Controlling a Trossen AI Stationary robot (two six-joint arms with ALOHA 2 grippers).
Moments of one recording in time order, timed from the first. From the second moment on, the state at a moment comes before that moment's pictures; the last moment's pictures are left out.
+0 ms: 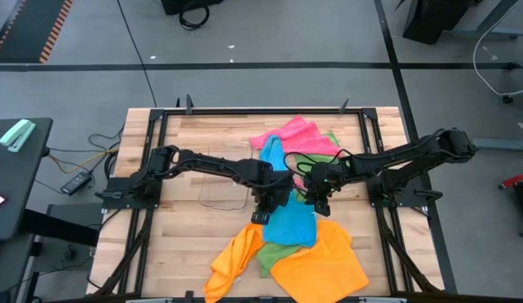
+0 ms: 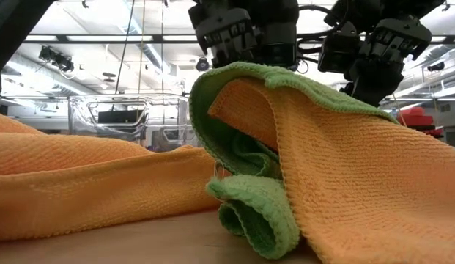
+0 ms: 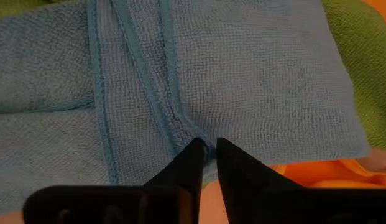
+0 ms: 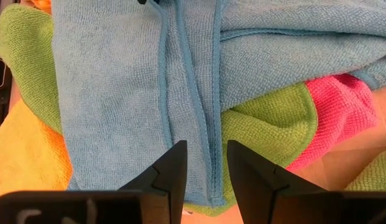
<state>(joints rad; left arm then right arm) -0.06 2.15 1.76 -0.83 0.28 0.13 0.07 1.26 0.64 -0.31 -0.18 0.33</state>
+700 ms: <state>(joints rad) -0.03 2.14 1.82 -0.99 0.19 0.19 0.07 1.26 0.64 -0.31 -0.18 0.33</state>
